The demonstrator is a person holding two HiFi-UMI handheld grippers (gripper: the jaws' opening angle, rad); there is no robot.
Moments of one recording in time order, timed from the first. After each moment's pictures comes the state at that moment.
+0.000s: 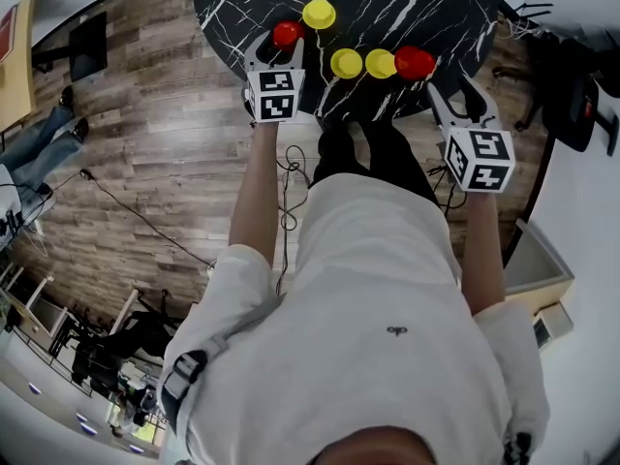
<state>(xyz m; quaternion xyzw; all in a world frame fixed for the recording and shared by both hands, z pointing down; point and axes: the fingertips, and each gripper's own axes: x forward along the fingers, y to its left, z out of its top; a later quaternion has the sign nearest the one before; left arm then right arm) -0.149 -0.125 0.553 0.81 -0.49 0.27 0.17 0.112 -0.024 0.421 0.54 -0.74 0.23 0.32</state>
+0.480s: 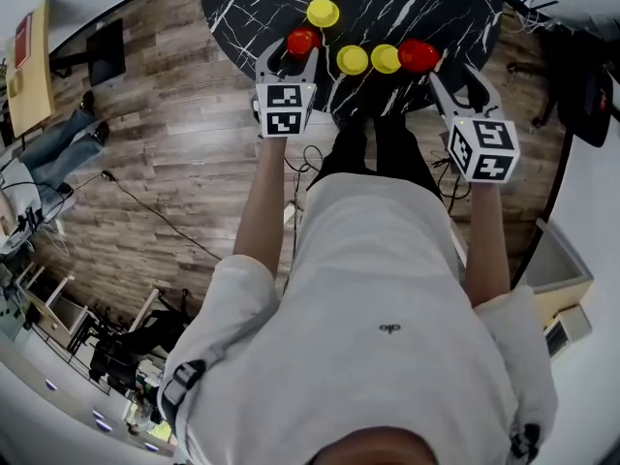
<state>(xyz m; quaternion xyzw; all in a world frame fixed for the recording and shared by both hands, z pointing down) -0.127 -0.095 0.508 0.83 -0.45 0.27 0.16 0.114 -0.023 0.419 0.55 -0.75 0.24 0.27</state>
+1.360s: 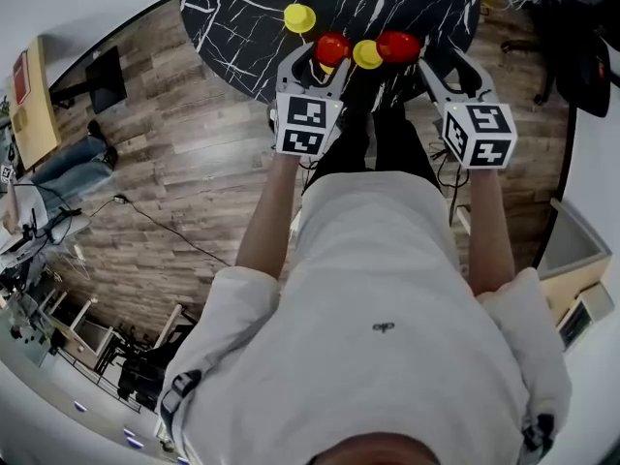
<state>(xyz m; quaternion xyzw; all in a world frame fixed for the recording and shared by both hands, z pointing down) -0.027 -0.059 0.451 0.89 -0.35 0.27 0.13 0.135 -0.019 0.409 0.58 -0.74 0.25 0.24</state>
